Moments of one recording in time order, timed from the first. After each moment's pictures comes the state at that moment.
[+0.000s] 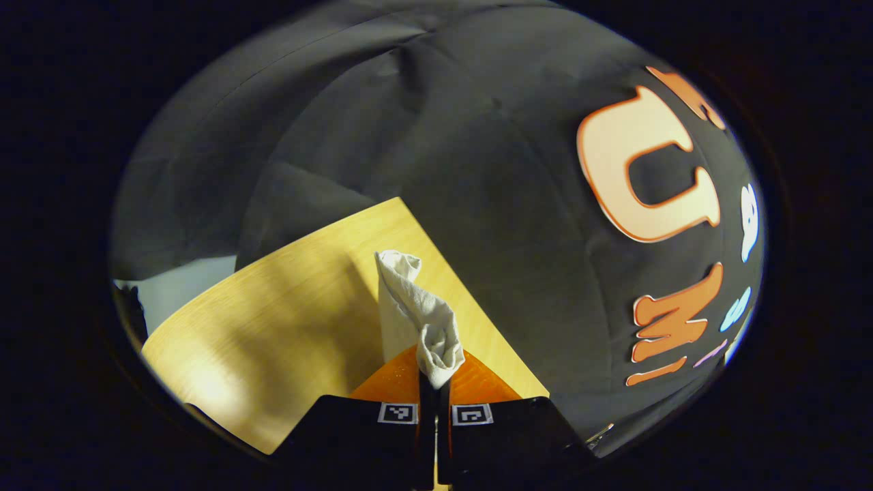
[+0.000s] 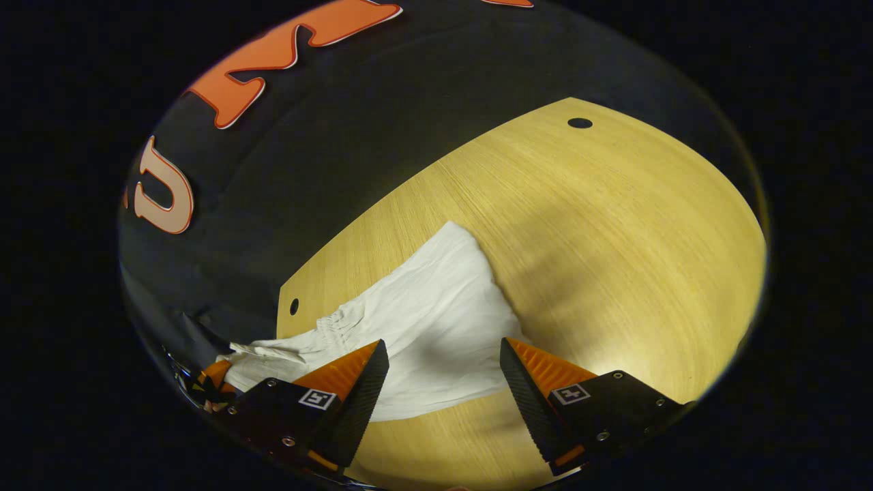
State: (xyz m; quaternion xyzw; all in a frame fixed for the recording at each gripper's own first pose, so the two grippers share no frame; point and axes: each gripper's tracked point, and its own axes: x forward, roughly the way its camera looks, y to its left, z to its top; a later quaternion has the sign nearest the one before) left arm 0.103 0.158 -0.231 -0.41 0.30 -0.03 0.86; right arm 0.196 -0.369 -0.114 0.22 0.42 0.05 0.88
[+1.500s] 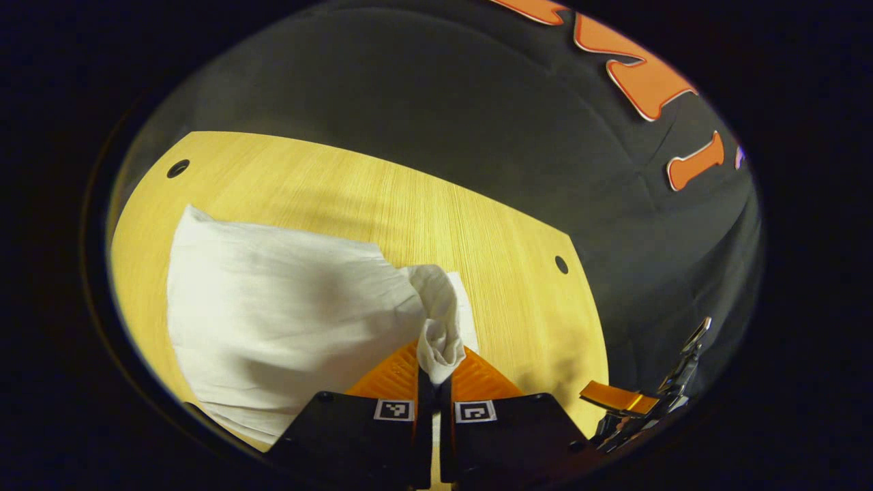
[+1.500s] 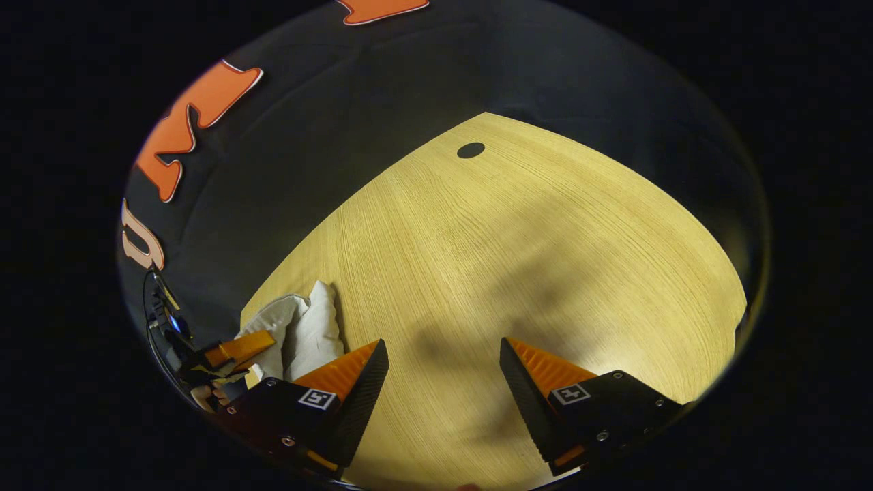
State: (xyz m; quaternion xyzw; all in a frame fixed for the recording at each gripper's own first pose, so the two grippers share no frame) left arm 0.007 -0.030 -0.337 -0.14 0.48 -0.21 0.84; right arm 0.210 -0.573 -0.142 0.23 0.43 -0.01 0.88
